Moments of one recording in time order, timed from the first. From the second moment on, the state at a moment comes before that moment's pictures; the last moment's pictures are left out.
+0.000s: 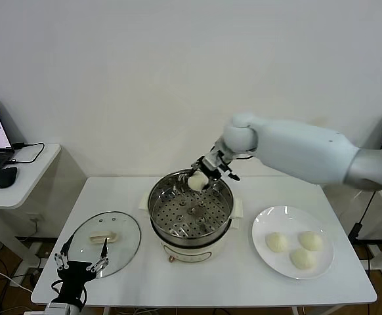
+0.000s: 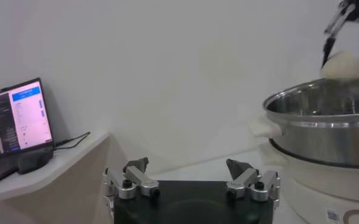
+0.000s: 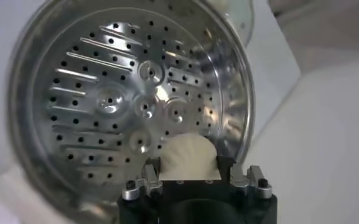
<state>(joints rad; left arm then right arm) 1.78 -1.22 -0.63 -2.18 -0.07 0.03 -0.19 0.51 1.19 -1.28 1.19 0.02 0.24 -0.89</state>
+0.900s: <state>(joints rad) 1.76 -1.23 -0.63 -2.20 -0.07 0.04 -0.19 0.47 1.26 -1.29 1.07 -0.17 0.44 -0.84</state>
